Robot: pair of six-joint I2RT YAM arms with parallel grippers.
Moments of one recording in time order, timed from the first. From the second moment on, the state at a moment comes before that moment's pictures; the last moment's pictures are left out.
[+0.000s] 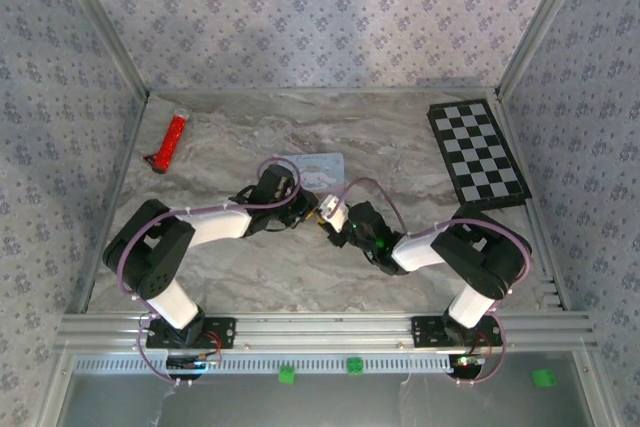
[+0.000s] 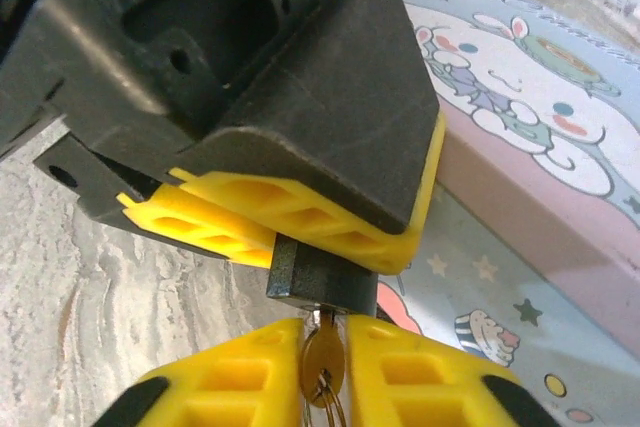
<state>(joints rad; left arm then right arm) -0.68 1.62 0.76 0.15 0.27 -1.35 0.85 1.66 0.48 0.77 0.05 -0.20</state>
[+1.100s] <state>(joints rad) -0.67 1.65 0.78 0.08 0.24 -1.18 0.72 1.82 0.51 0.90 -0.35 0.66</state>
